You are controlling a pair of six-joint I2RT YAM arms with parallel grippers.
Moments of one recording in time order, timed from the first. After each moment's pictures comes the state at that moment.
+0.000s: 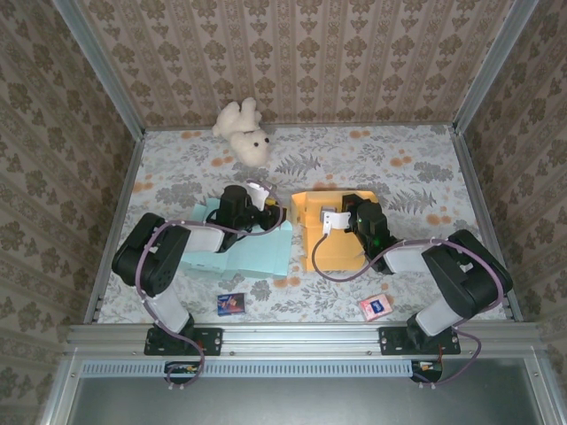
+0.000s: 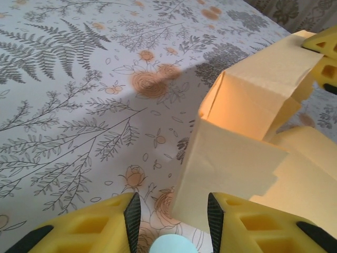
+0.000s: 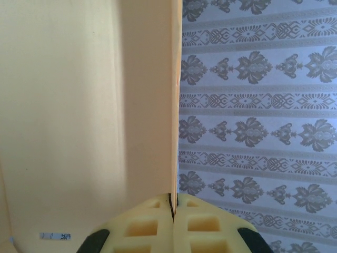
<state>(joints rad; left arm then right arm) -0.52 1.73 0.69 0.59 0.47 -0.14 0.46 1.56 0.46 0.82 0.27 -1.43</state>
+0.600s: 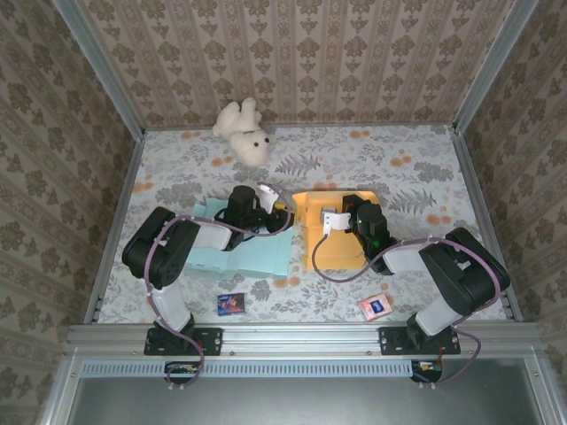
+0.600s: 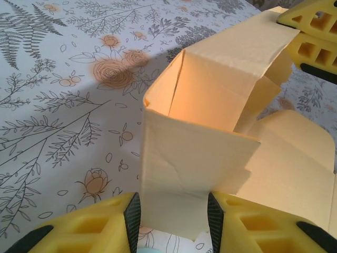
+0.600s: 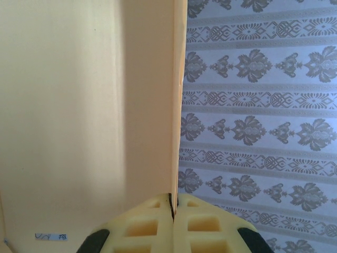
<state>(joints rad) -0.56 1.80 0.73 0.60 0.53 -0.11 0.46 1.57 0.45 0.85 0.28 -1.44</state>
